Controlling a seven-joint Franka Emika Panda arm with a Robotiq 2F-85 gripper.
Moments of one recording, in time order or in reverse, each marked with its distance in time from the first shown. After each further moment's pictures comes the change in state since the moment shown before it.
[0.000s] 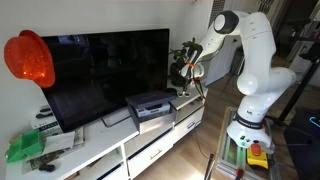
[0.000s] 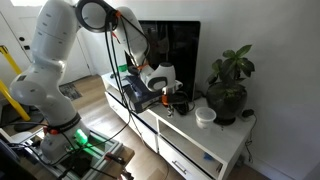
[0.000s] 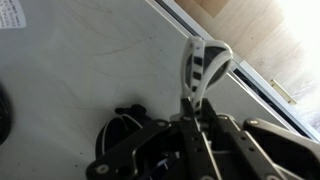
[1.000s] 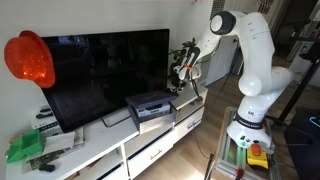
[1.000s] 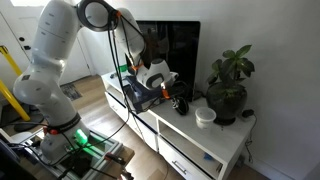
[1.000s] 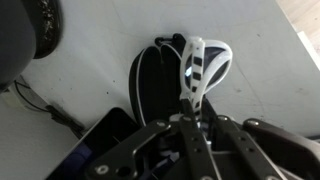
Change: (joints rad) arm 0.111 0.009 -0.042 -0.008 -0.077 0.280 0.000
